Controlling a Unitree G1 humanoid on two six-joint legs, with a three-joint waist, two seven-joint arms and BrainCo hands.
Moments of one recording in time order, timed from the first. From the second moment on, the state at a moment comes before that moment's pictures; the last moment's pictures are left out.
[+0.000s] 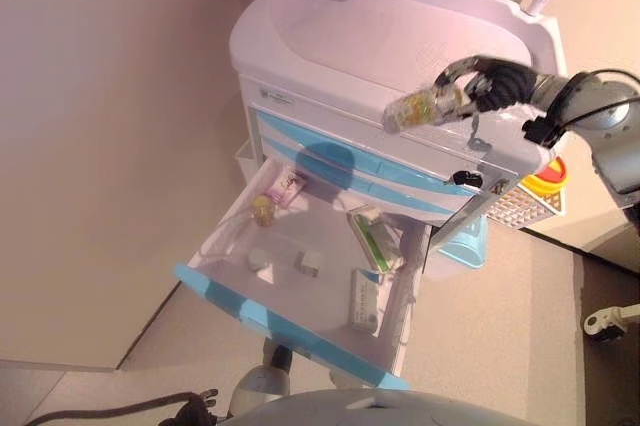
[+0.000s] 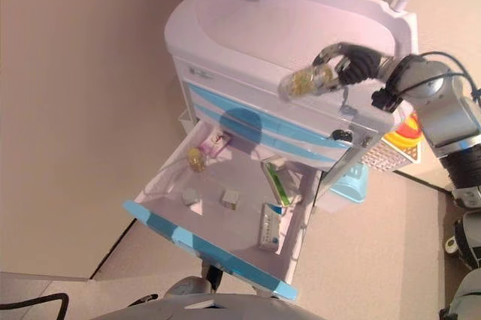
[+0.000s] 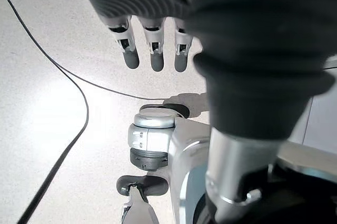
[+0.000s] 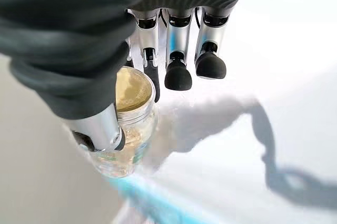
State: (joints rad) left arm 0.16 0.34 -0.23 1.16 -0.12 -0.11 -0.12; right arm -0.89 -1.08 0.37 0.26 0.11 0.12 0.47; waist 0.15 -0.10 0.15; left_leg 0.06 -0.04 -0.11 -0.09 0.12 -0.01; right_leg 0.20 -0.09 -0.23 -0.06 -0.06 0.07
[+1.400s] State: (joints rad) left arm 0.18 0.40 -0.27 1.11 -0.22 -0.11 -0.15; right arm -1.65 -1.18 1.13 0.89 -0.17 -0.03 0.80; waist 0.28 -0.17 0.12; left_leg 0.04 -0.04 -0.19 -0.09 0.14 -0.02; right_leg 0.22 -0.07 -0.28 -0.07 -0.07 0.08
